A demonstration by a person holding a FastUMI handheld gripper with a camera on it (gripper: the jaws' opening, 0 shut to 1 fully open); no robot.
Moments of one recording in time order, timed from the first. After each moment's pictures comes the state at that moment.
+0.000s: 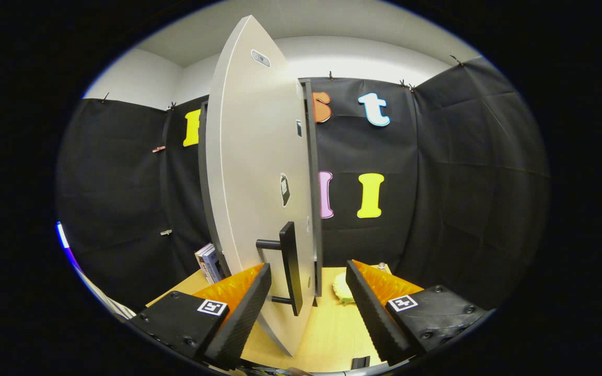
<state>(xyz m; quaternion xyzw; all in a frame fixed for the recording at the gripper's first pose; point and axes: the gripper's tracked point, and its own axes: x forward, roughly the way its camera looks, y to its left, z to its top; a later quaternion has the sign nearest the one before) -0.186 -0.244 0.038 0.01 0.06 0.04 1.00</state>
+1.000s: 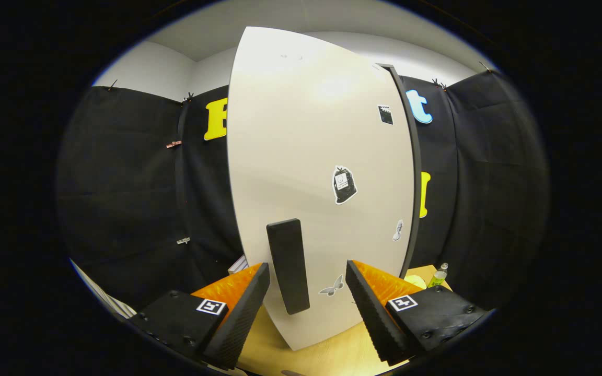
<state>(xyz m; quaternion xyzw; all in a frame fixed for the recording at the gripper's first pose) -0.090 -0.025 0.016 0.01 0.06 0.07 1.00</state>
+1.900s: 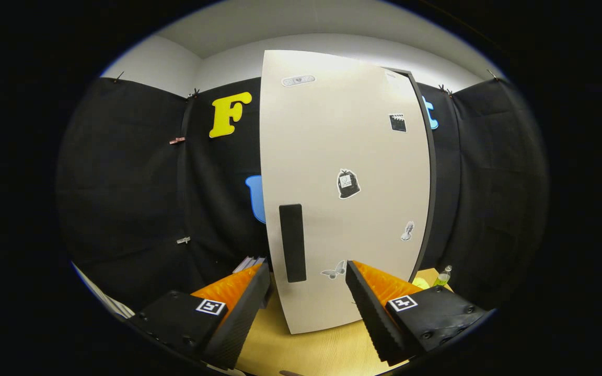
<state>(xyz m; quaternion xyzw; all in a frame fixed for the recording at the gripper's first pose) -0.094 0.003 0.015 0.00 0.06 0.06 1.00</state>
